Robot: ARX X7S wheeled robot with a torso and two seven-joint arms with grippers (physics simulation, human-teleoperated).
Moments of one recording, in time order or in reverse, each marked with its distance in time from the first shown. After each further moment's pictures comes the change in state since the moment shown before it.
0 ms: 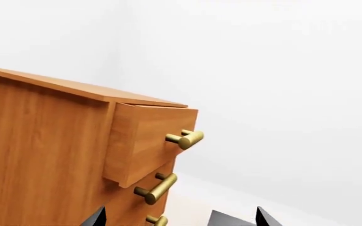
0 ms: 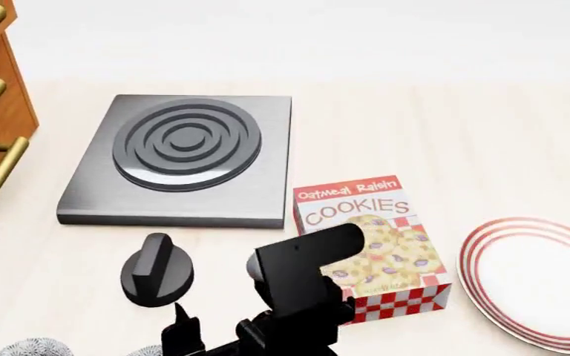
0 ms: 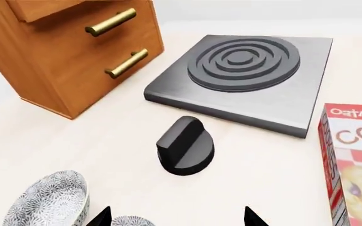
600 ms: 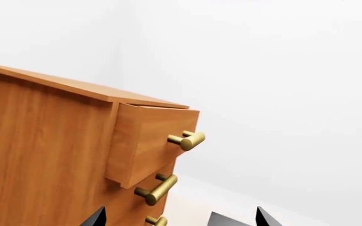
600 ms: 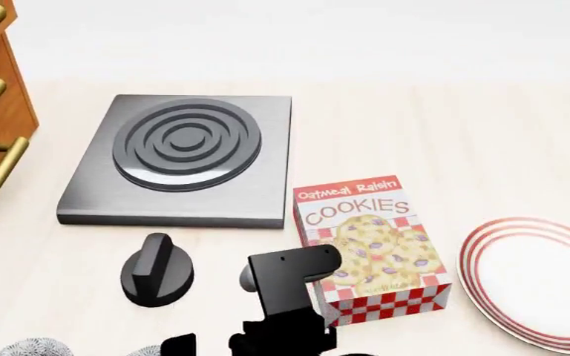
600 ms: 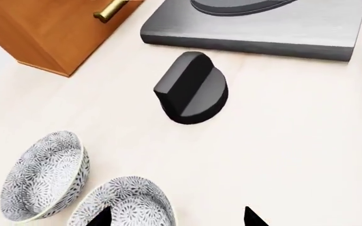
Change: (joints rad) left arm -0.001 -0.013 -0.003 -0.006 -0.032 0.012 -0.013; right arm 0.072 -0.047 -0.011 0.273 0.061 0.073 -0.019
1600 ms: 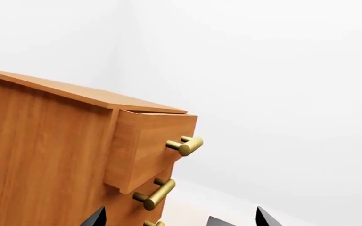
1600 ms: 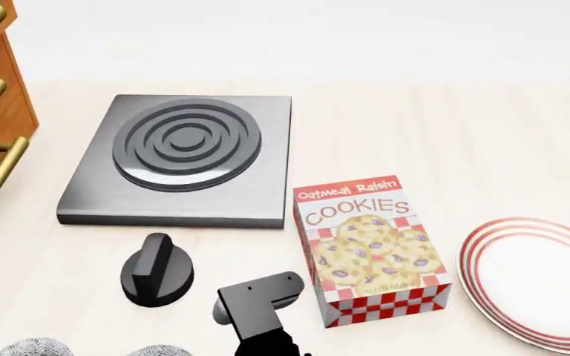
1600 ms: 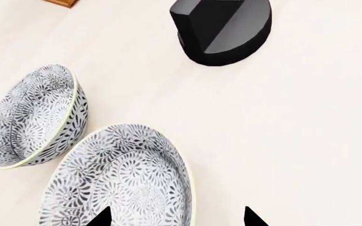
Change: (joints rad) left arm 0.011 -0.025 0.010 0.030 -0.035 0.002 -0.025; right arm 0.069 0.010 -0.195 0.231 -0.031 -0.053 -0.147
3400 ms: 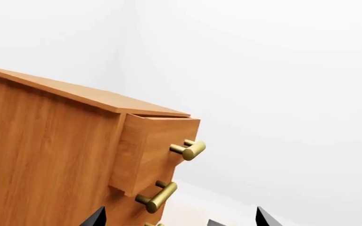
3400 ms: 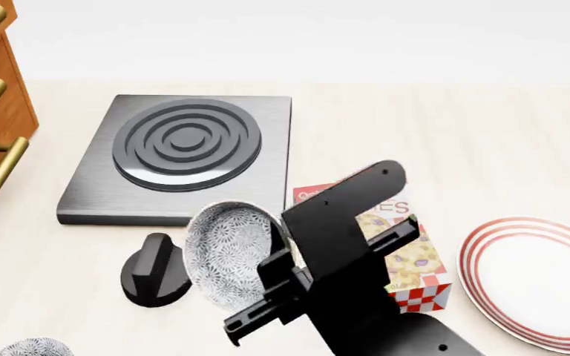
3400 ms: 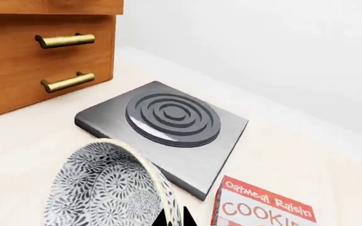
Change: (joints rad) left arm 0.010 -0.038 -0.006 0.029 -0.071 -0.005 -0.044; right arm 0.014 0.291 -0.023 -0.484 -0.182 -0.271 0.138
